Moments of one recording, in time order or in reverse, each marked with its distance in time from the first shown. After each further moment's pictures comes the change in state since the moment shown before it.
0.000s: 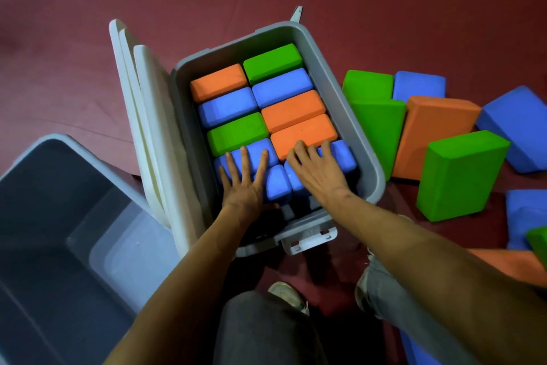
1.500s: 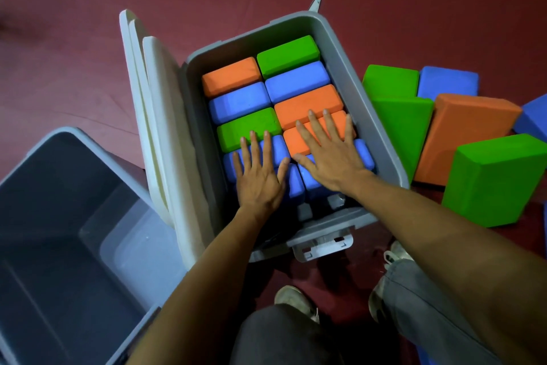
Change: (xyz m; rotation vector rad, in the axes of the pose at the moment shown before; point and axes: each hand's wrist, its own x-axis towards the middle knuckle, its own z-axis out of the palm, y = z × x) left_hand 0.032 0.012 0.006 -0.245 0.256 -0.209; right_hand 0.039 0.020 0.033 0.524 0.098 0.061
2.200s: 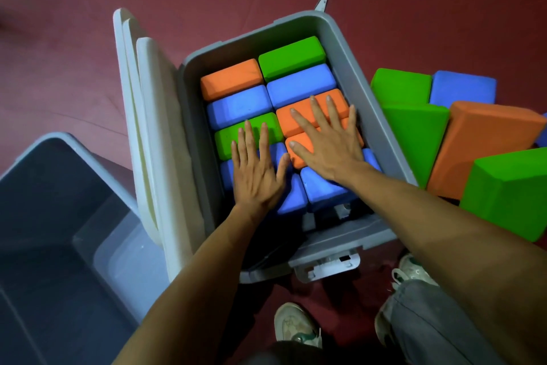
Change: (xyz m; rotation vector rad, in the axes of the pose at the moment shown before) left_hand 0.034 -0.005 0.000 -0.019 0.147 0.093; right_hand 0.049 0.008 0.002 0.044 0.073 0.086
